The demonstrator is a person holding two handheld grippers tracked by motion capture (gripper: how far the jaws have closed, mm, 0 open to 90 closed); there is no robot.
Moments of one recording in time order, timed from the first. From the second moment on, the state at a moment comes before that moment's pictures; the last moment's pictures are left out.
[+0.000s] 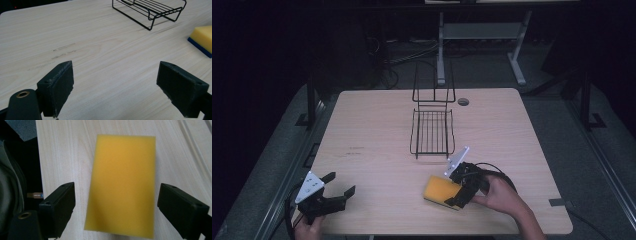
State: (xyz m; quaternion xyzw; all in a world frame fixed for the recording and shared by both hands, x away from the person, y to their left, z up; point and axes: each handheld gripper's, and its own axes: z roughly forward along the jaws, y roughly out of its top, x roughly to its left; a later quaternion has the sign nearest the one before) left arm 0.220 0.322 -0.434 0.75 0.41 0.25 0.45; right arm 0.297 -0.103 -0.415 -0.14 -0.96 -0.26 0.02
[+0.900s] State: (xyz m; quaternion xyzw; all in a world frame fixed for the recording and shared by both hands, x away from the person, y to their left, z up) left arm 0.220 0.323 -0.434 0.75 0.42 0.25 0.45; right arm 0.304 -0.091 -0.424 -0.14 -0.96 -0.24 0.02
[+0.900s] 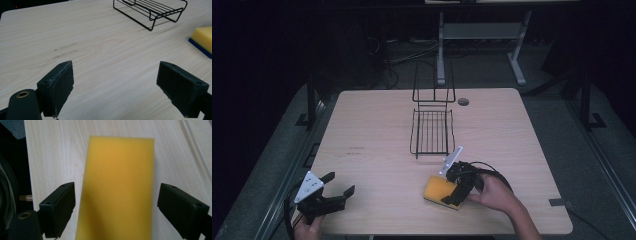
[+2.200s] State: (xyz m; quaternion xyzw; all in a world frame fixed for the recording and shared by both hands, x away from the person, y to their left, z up) left arm 0.219 0.323 -0.434 0.75 0.42 0.25 0.45; right arm 0.304 -0.074 -0.448 -0.14 -0.97 -0.21 0.01
